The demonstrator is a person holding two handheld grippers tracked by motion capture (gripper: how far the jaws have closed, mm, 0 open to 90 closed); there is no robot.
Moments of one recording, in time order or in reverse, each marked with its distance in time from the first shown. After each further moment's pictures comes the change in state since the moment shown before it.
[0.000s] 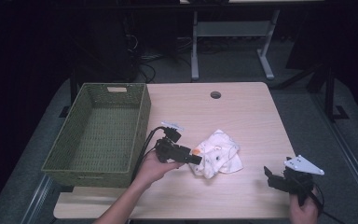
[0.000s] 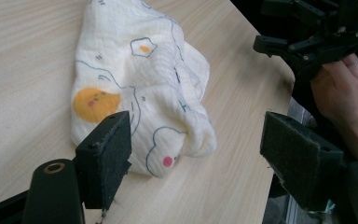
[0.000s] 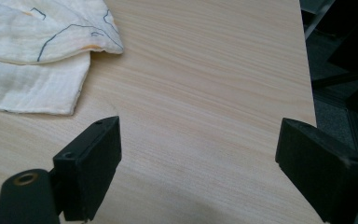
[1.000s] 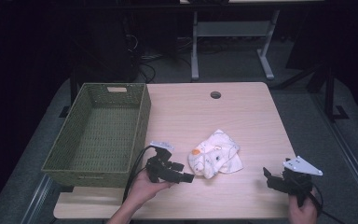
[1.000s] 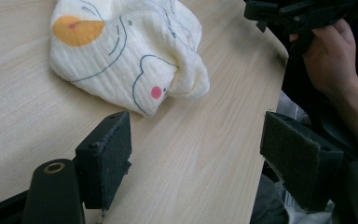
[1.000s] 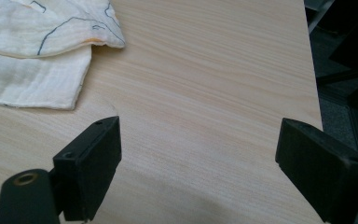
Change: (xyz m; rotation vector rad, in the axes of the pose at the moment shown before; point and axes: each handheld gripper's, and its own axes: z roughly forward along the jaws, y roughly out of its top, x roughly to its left) left arm -0.002 -0.058 -0.005 -0.031 -0.027 0.008; right arm 0.002 -0.003 0.002 0.009 0.002 -0.002
